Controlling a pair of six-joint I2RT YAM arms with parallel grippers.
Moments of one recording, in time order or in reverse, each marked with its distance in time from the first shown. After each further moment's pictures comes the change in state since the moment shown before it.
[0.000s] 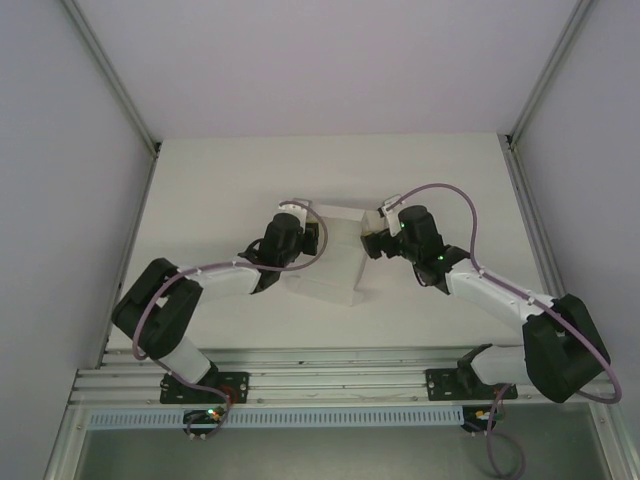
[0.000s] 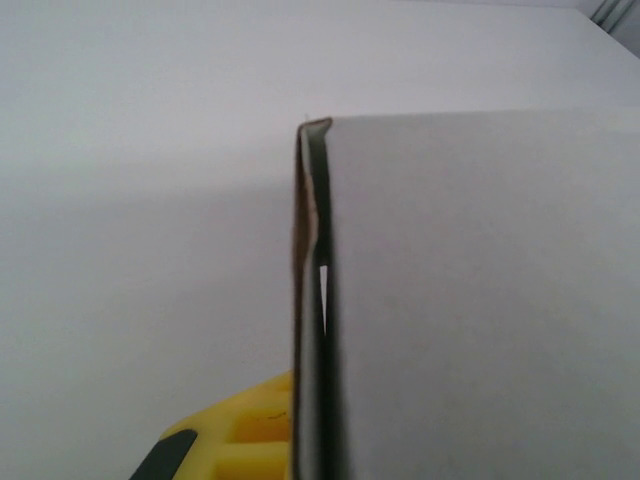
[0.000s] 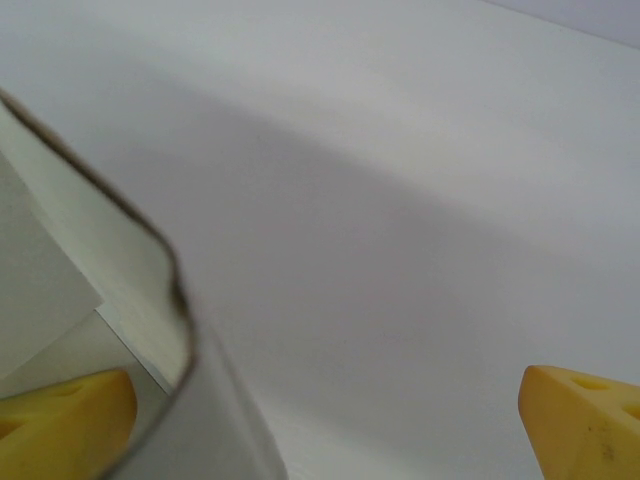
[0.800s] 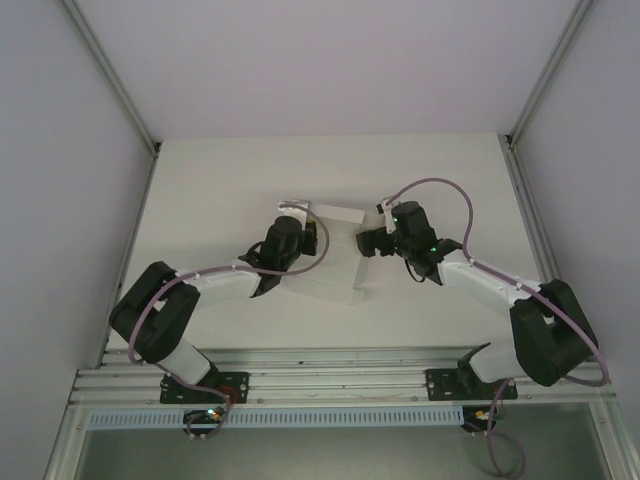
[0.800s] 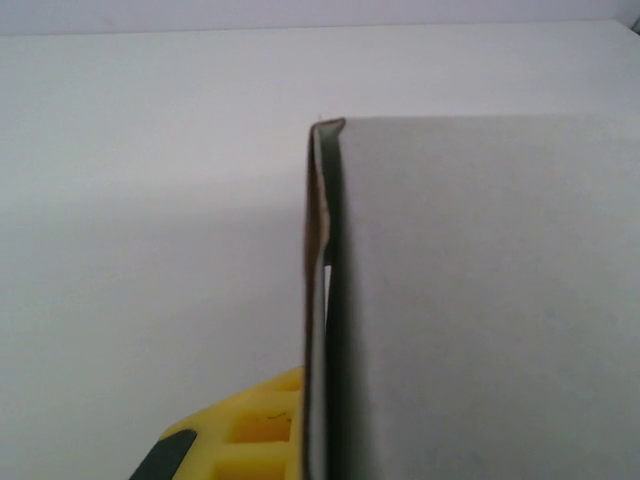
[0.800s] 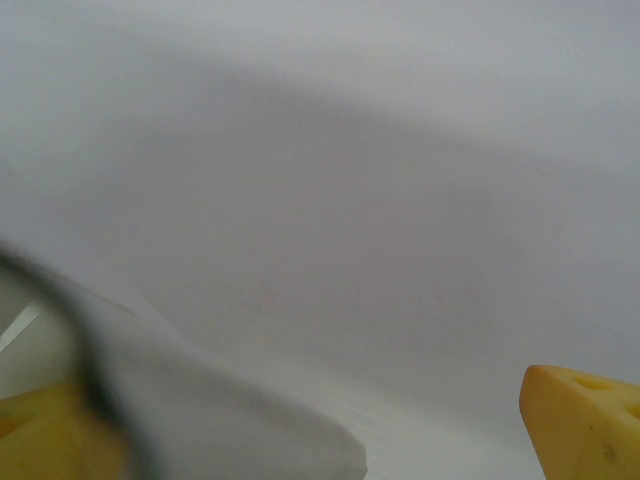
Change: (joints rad) left arm -0.031 -0.022 -0.013 0.009 -0.124 0.031; right arm 0.005 0.110 0.067 -0.056 -0.047 0.179
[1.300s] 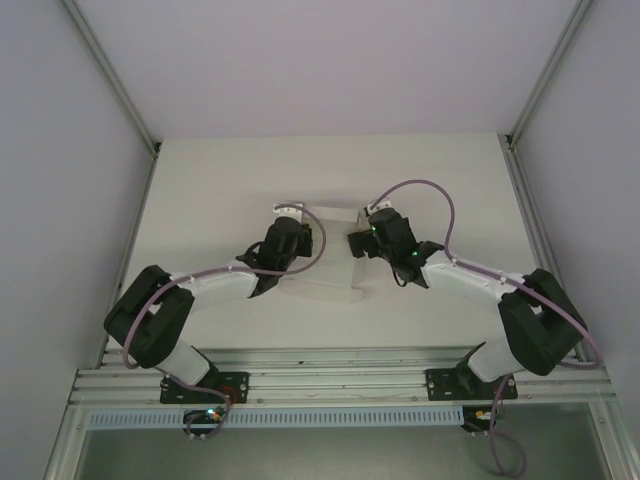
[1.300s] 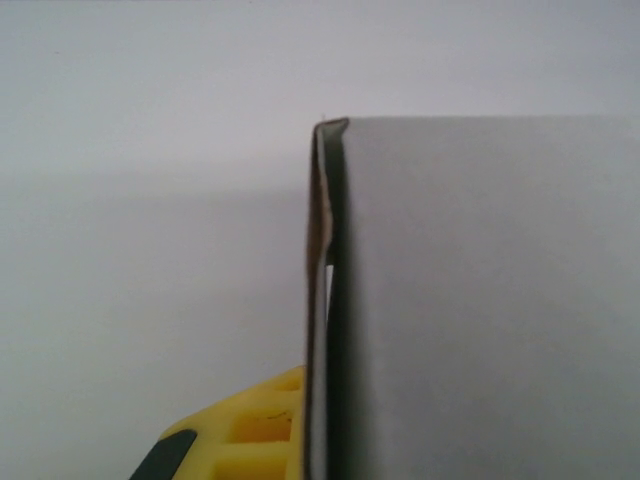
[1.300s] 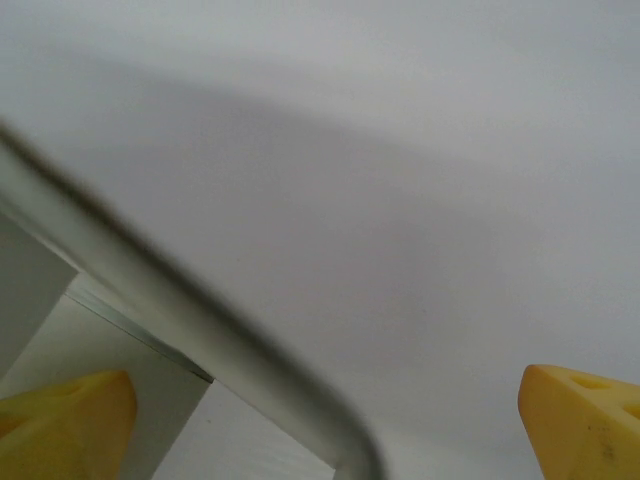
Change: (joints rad) left arm 0.002 -0.033 0.000 -0.103 -0.063 -0.052; right arm 0.120 0.034 0.022 0.014 0.232 0.044
